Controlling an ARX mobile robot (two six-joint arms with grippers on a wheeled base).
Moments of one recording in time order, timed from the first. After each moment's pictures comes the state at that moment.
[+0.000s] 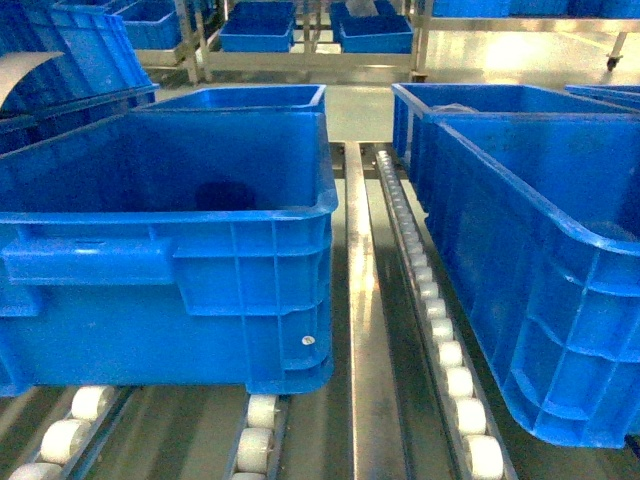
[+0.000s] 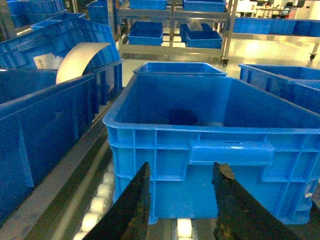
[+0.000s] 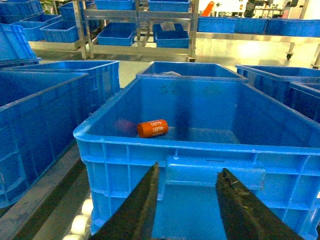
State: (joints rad) left arm 0.00 0.01 0.01 0.00 0.00 -0.01; right arm 0.00 0.01 0.01 0.00 0.00 -0.01
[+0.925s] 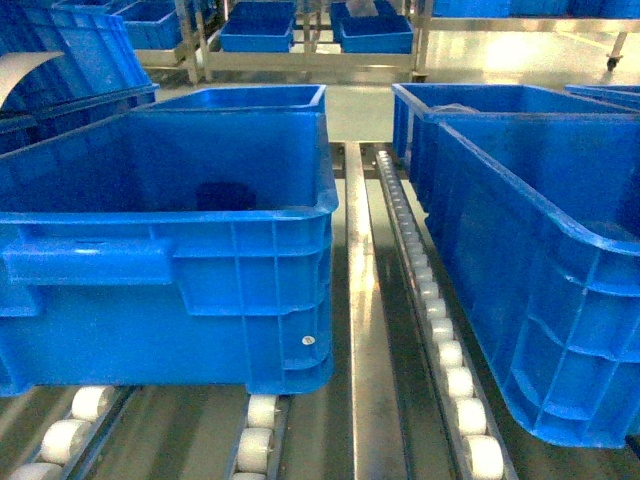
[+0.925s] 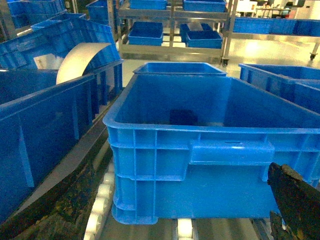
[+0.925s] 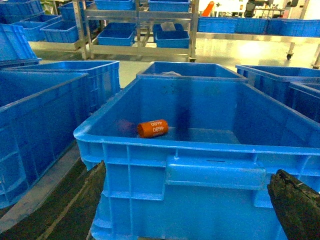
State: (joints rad) left arm 0.00 0.01 0.01 0.00 0.00 -0.01; right arm 0.00 0.01 0.01 0.00 0.00 -0.01
